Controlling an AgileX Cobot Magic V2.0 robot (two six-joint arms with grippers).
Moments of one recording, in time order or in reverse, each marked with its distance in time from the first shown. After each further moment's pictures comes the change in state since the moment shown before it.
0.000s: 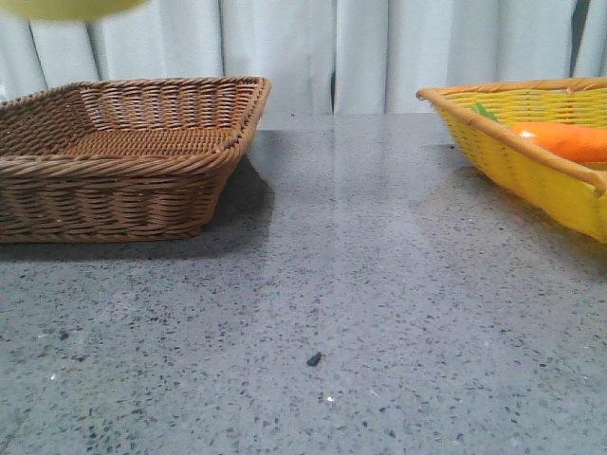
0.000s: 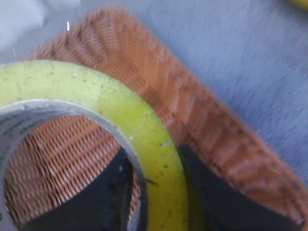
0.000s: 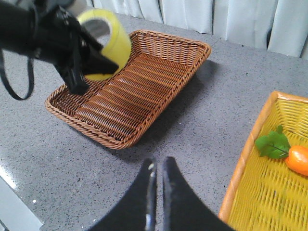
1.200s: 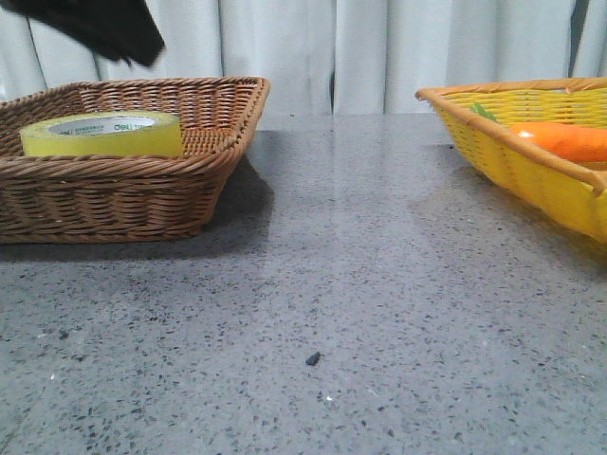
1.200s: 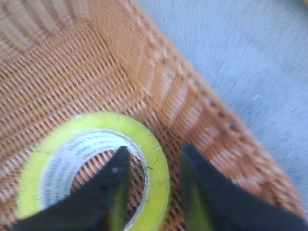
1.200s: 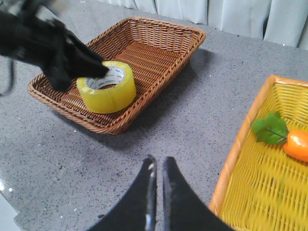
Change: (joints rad) left arm 0.030 -0.085 0.233 -0.136 -0.256 0.000; right arm 0.000 -0.117 0.270 -0.030 -0.170 0.000
